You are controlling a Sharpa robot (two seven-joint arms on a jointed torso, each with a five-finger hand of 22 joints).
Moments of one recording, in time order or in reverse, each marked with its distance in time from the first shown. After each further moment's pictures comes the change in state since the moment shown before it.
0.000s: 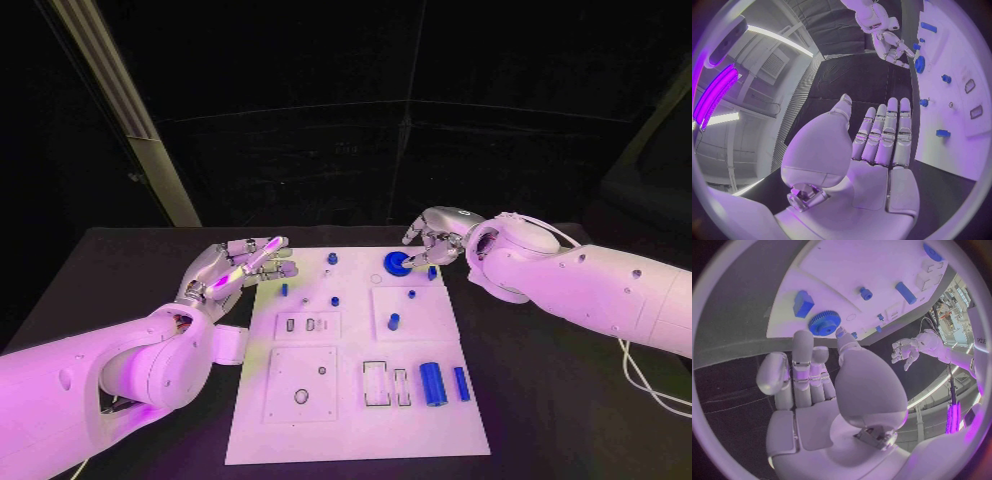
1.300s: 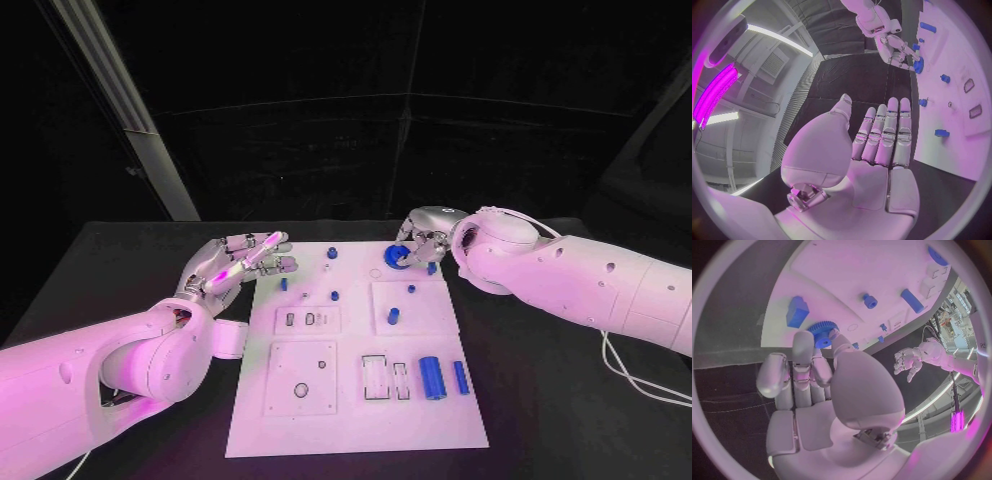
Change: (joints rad) left arm 0.000 0.005 0.000 -0.008 0.000 0.008 -0.006; left_hand 0.000 0.000 -0.003 -0.003 0.000 0.000 0.000 0.000 0.000 0.000 0.000 0.000 0.000 0.004 0.004 0.000 0.000 0.000 0.000 0.000 0.000 -0.001; right arm 0.001 0.066 0.001 -0.049 -0.067 0.088 -0.036; right_hand 0.111 0.073 0.061 -0.042 -0.018 0.053 -0.009 0.045 0.004 0.073 -0.010 0.283 0.311 -0.007 -0.007 0.035 -0.028 -0.015 0.009 -0.003 0.021 0.041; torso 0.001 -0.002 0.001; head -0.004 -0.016
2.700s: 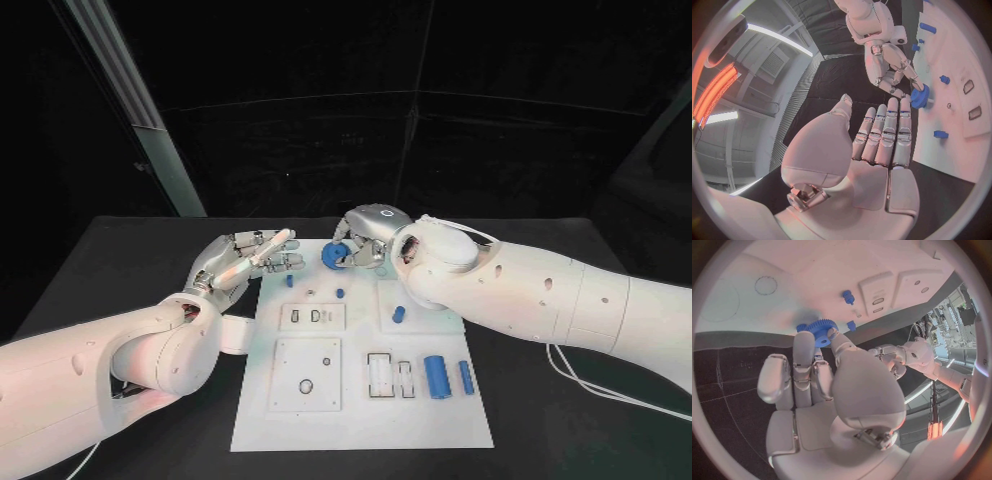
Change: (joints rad) left arm 0.000 0.007 0.000 -0.004 0.000 0.004 -0.004; left_hand 0.004 0.004 0.000 0.000 0.000 0.000 0.000 -0.004 0.000 0.000 0.000 -0.004 0.000 0.000 0.000 -0.004 -0.001 0.000 0.000 0.000 0.000 -0.001; right arm -0.003 0.191 -0.023 0.061 -0.118 -0.148 -0.042; right_hand -0.039 0.014 0.092 -0.030 0.004 0.060 -0.008 0.013 -0.007 0.060 -0.025 0.101 0.073 -0.005 -0.013 0.017 -0.015 0.000 0.026 -0.013 0.026 0.051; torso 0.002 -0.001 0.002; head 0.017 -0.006
